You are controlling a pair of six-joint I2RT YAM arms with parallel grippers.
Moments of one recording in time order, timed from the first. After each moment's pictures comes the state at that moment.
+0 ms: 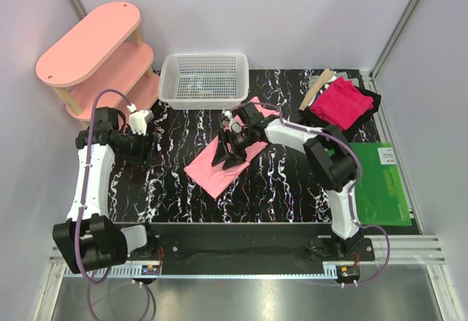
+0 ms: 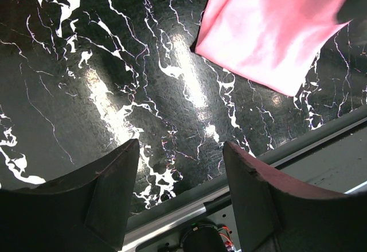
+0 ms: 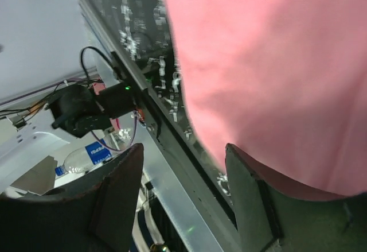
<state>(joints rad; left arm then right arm) 0.20 1.19 1.09 -1.05 0.49 0.37 0.66 2.05 1.46 -0.37 -0.83 0.63</state>
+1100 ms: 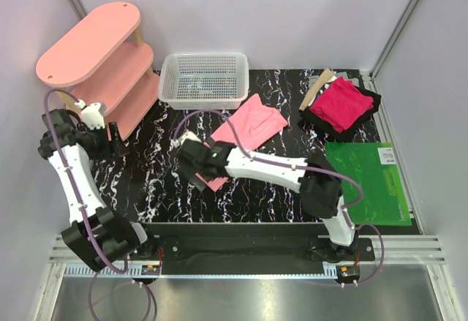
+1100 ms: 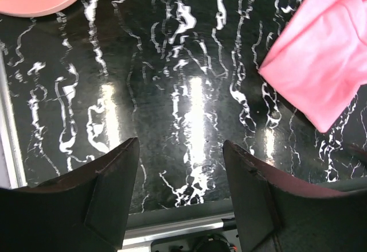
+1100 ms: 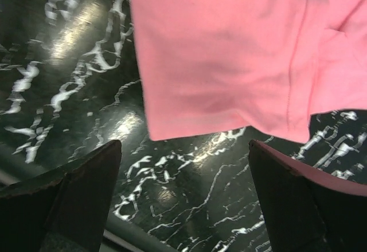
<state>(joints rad) 0.55 1.20 1.20 -1.04 0.52 0.37 1.14 2.02 1.77 -0.78 0.30 0.25</state>
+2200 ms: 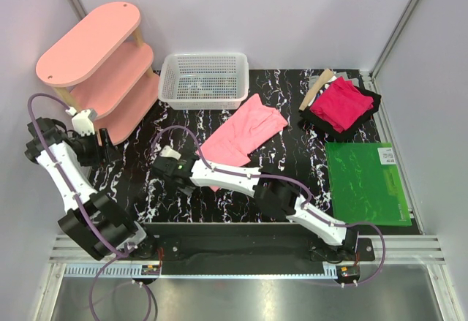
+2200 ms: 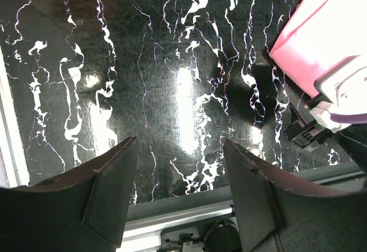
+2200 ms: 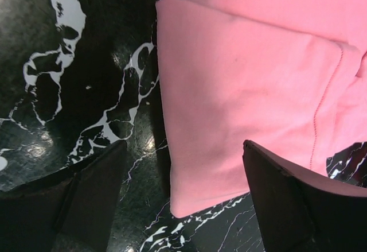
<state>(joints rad) 0.74 1.29 1.22 -1.13 0.64 0.55 1.24 2.51 2.29 -1.01 0.56 0.22</state>
